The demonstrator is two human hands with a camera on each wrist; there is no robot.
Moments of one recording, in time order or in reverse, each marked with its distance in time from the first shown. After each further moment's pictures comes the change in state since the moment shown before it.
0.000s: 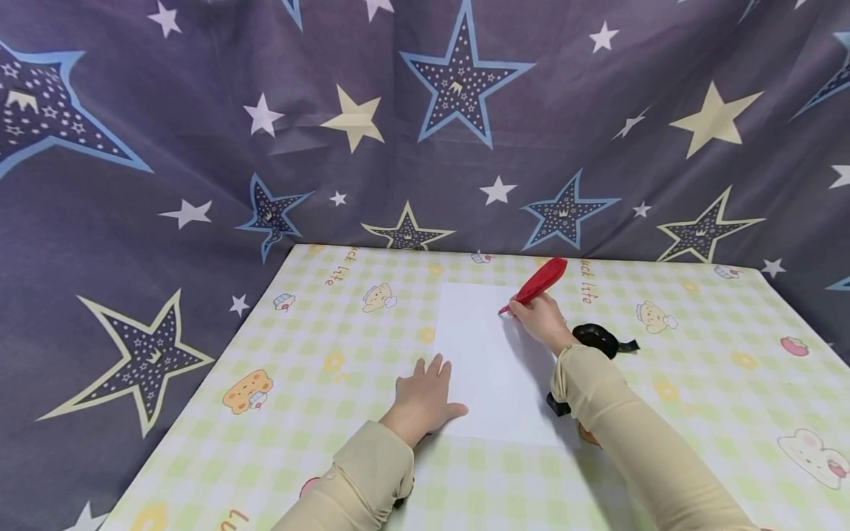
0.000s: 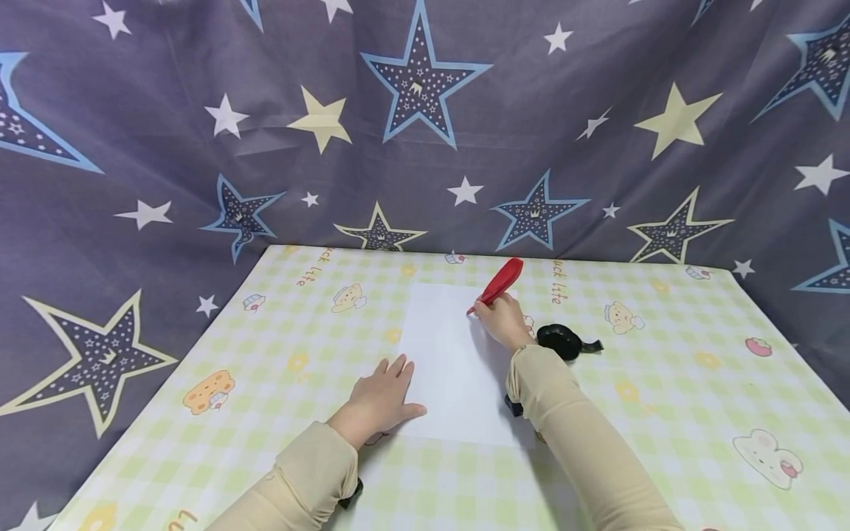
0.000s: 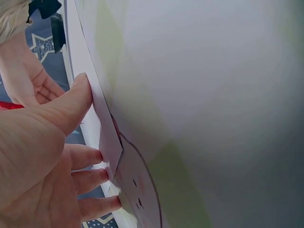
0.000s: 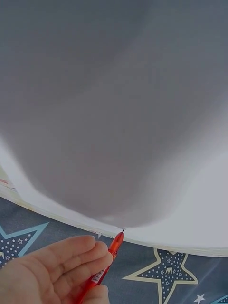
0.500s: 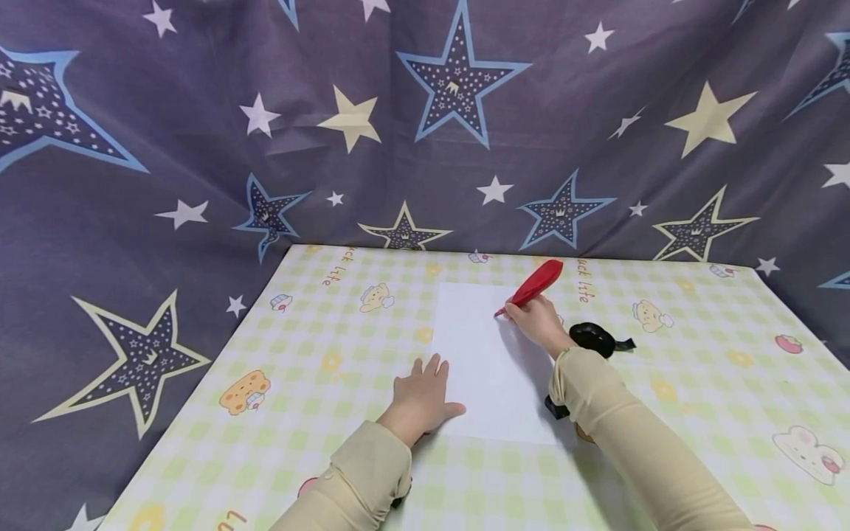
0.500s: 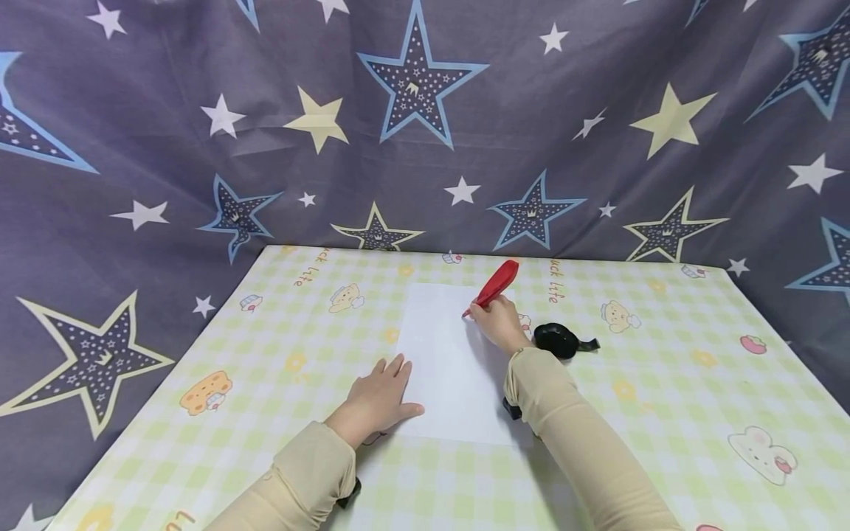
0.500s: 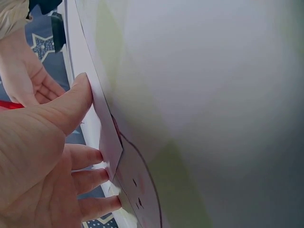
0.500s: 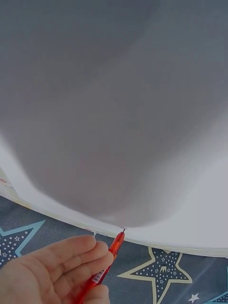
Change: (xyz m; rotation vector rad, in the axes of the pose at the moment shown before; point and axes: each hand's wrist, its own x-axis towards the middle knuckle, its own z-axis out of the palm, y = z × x) left_hand -0.001 0.001 -0.001 0.013 -0.010 -0.006; right_hand -0.005 0.001 0.003 -0.019 0.023 -0.040
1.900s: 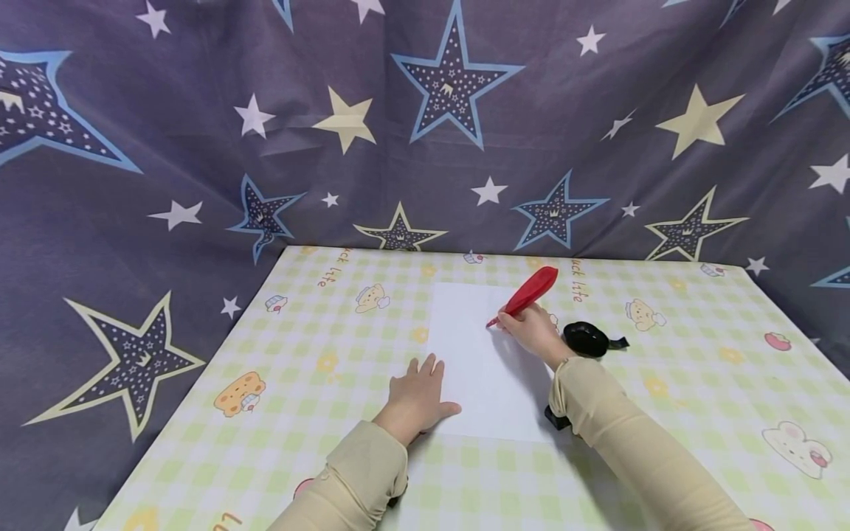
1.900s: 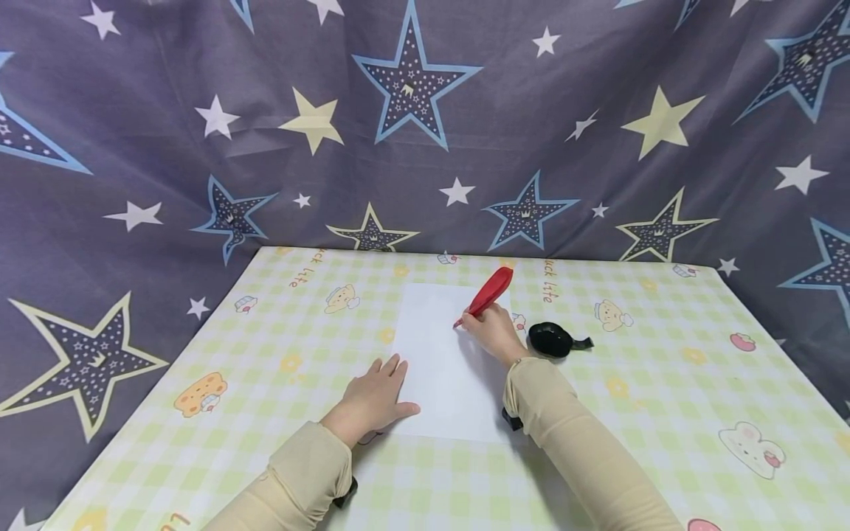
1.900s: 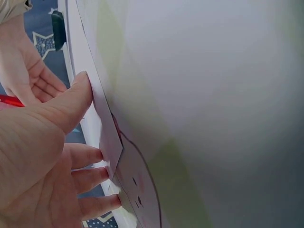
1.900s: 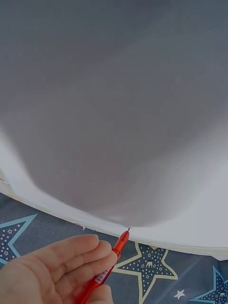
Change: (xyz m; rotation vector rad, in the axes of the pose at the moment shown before) left_hand 0.001 -0.001 0.000 -0.004 0.005 0.009; right_hand -0.019 -0.004 0.001 0.010 -0.027 -0.011
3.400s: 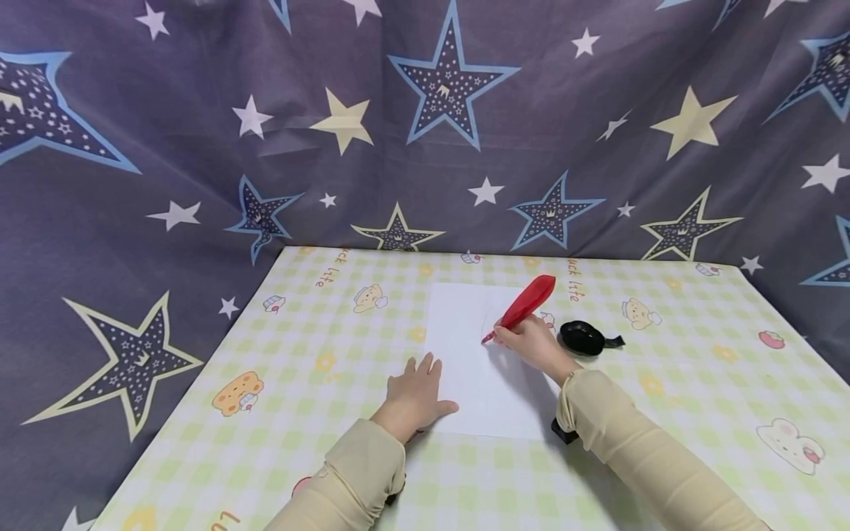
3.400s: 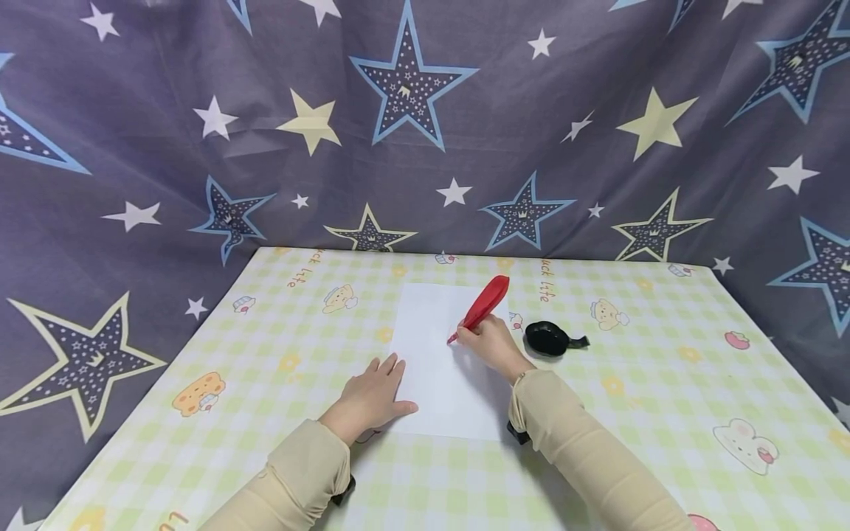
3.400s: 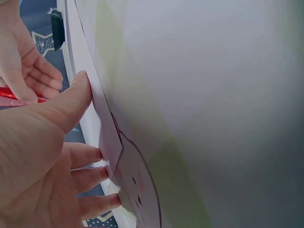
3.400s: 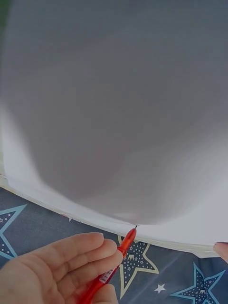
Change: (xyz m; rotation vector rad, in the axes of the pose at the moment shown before) left_hand -0.002 0.002 -0.003 -0.026 -0.007 -0.008; right_hand -0.023 0.001 -0.002 0.014 -0.030 -0.131
